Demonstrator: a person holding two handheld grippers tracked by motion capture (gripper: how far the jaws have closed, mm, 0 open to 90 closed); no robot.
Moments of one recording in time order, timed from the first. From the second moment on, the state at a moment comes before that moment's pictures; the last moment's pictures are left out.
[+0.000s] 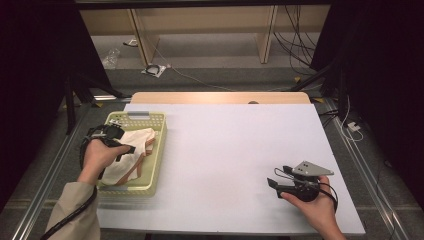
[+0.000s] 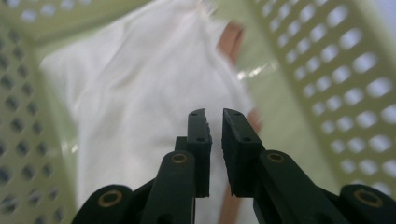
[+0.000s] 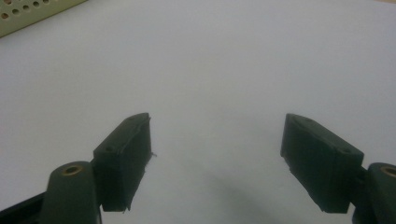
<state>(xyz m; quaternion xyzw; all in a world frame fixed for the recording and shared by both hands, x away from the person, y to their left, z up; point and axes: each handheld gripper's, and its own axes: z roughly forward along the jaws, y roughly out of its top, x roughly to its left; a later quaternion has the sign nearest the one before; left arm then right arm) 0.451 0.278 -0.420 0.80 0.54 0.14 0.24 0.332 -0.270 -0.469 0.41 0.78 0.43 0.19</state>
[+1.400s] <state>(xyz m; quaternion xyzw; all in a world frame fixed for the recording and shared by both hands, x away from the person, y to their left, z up) 0.443 0.319 -0.447 0.82 0.57 0.11 0.06 0.333 -0.271 -0.470 0.41 0.78 0.43 0.19</state>
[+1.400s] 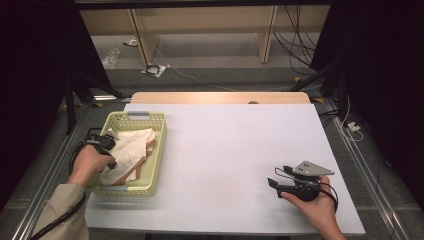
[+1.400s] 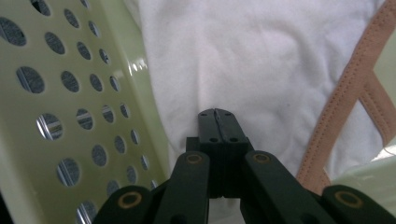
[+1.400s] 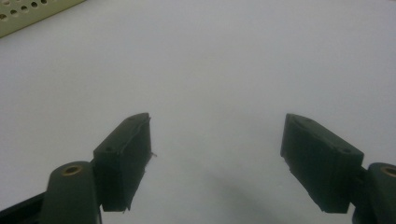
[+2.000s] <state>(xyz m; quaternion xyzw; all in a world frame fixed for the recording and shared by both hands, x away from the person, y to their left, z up) 0.434 0.315 -0.438 0.79 0.59 0.14 0.11 0.333 -0.270 -0.470 0.41 0.78 0.43 0.19</state>
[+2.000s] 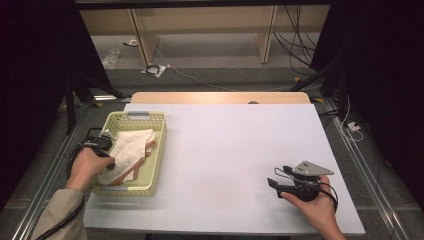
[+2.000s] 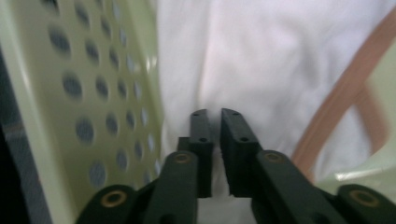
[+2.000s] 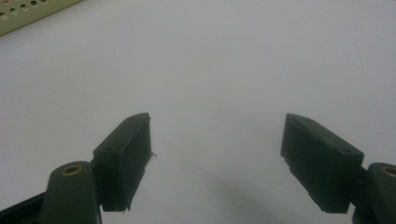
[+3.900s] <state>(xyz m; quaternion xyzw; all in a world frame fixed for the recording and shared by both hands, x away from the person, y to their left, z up) 0.480 0.256 -0.462 0.79 0.55 0.18 0.18 0.333 -0.271 -0.469 0.41 0.78 0.43 0.19</state>
